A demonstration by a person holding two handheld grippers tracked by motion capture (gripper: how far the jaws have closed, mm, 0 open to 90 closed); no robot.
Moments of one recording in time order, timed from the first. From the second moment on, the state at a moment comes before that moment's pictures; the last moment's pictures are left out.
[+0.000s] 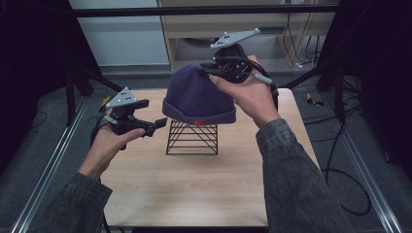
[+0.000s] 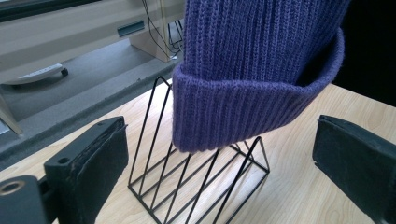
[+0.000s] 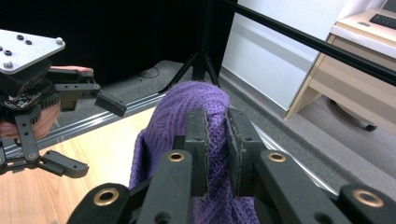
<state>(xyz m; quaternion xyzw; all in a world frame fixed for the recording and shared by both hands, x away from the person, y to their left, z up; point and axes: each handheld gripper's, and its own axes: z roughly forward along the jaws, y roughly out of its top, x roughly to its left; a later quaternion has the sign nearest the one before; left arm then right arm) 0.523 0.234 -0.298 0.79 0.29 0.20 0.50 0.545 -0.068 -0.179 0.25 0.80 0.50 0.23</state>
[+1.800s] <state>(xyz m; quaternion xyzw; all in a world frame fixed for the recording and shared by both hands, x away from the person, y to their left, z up) 0.558 0.227 -0.317 0.81 0.30 0.18 0.46 0.585 -0.045 -0.198 0.27 0.81 0.47 0.21</state>
